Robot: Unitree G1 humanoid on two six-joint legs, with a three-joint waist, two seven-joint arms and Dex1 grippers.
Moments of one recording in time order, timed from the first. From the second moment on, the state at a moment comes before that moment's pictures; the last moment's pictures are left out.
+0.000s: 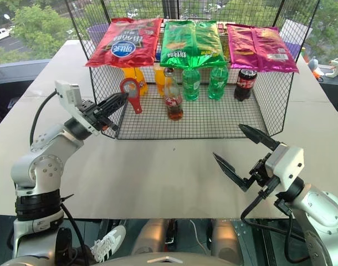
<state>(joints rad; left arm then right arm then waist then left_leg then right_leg) -0.35 0.52 0.31 -0.23 -0.73 0.59 -0.61 0.26 -0.55 -0.19 -0.80 0.52 0.16 0.62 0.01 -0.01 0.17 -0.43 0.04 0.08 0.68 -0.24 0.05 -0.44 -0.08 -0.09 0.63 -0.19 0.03</state>
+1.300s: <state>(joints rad) -0.24 0.55 0.37 -0.26 -1.04 0.72 -0.75 0.27 -0.54 -0.20 -0.77 0.54 0.20 0.60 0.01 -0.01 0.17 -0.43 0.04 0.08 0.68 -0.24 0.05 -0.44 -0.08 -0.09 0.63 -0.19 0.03</state>
